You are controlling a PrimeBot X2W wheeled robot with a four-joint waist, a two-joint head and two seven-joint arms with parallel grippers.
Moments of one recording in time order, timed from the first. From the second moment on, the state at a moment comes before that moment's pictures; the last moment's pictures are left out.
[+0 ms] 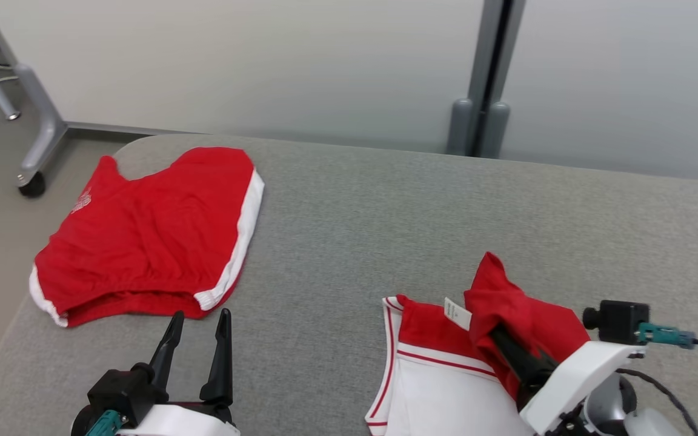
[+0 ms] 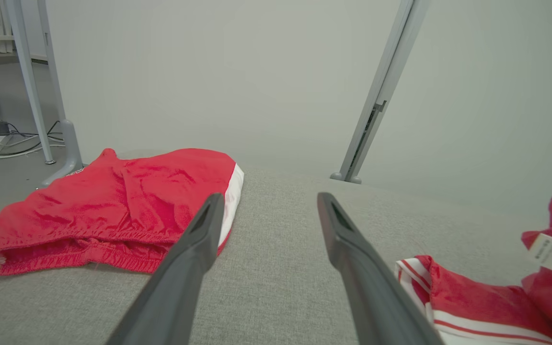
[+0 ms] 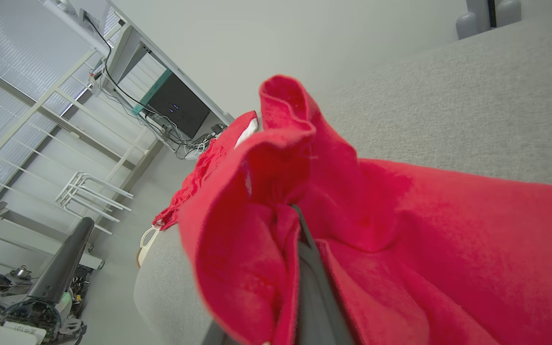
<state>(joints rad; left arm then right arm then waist) 0.01 0.21 -0.34 0.11 -0.53 0.14 -0.26 -0.11 -0.23 0.38 0.08 0.94 0.13 0.20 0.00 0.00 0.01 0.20</state>
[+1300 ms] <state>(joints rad) 0.02 0.21 -0.33 0.13 -0.54 0.14 -0.26 -0.15 -0.46 0.30 0.11 1.03 0.13 -0.02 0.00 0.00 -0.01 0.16</state>
